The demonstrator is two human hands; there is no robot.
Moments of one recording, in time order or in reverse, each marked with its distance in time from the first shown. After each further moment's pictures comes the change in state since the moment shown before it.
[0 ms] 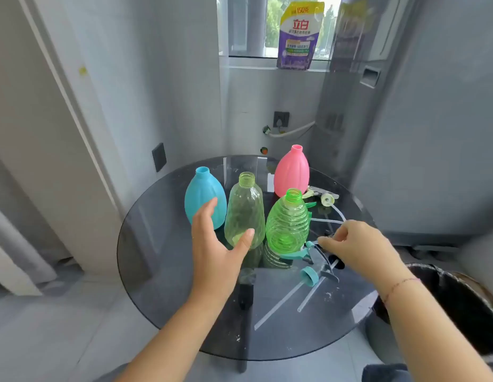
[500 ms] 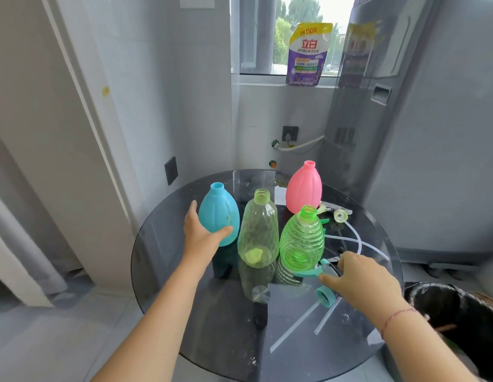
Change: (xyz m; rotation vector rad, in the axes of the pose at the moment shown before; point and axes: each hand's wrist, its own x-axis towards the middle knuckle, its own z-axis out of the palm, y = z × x) left_hand 0.089 -0.063 -0.022 -0.079 -0.092 -0.380; right_hand -0.007 -0.010 0.028 -0.294 -0.043 -0.007
